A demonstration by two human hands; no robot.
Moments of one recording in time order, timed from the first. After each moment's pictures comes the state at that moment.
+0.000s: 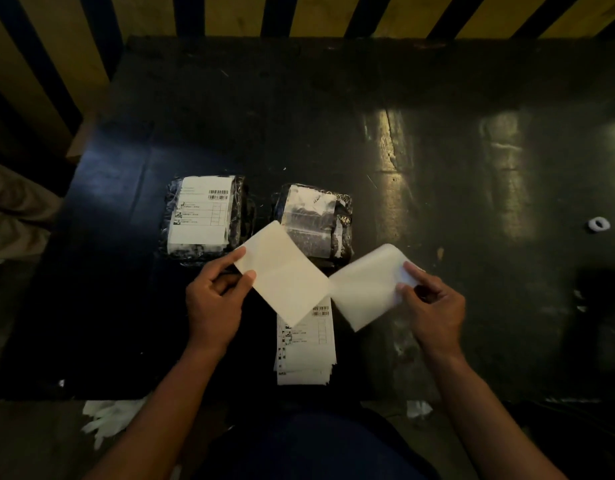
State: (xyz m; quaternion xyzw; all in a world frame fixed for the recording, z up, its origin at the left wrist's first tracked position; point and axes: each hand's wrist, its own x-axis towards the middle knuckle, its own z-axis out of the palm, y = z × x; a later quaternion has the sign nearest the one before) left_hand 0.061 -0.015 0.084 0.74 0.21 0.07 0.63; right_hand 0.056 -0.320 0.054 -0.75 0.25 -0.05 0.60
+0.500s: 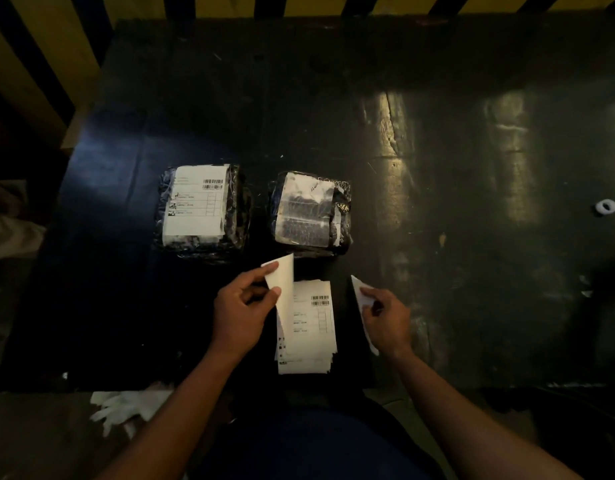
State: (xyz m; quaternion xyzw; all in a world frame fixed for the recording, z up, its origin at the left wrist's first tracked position) left_hand 0.042 -0.036 0.058 0.78 0.14 -0.03 0.60; right_hand 0.038 -0.291 -0.045 -0.89 0.17 0.09 0.42
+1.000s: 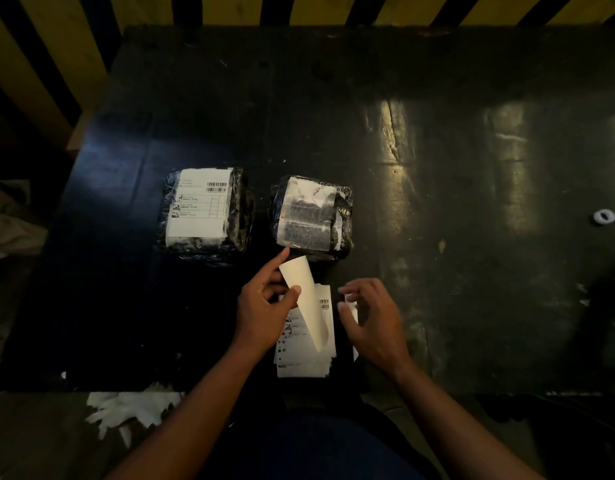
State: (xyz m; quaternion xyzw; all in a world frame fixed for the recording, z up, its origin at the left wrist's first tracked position) left_hand 0.048 -0.064 0.059 0.77 0.15 -0.06 0.62; right_hand 0.033 -0.266 0.026 -0.88 0.00 0.02 0.47
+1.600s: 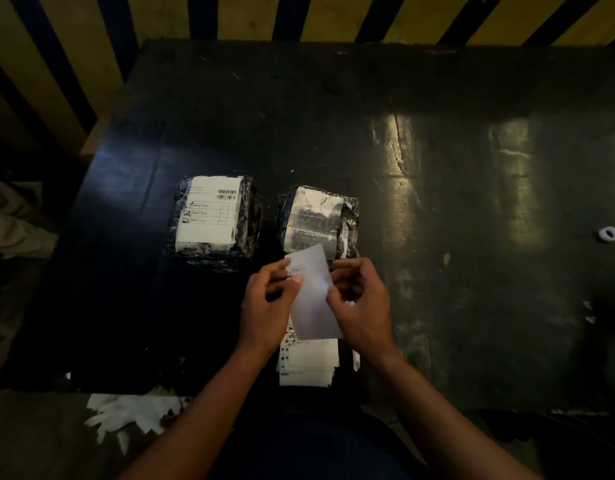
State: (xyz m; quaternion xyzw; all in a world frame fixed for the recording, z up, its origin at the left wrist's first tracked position) left_hand 0.054 -0.065 0.070 0.75 0.19 -0.02 0.63; right_hand 0.060 -0.224 0.081 -0.77 0.05 0.00 0.64
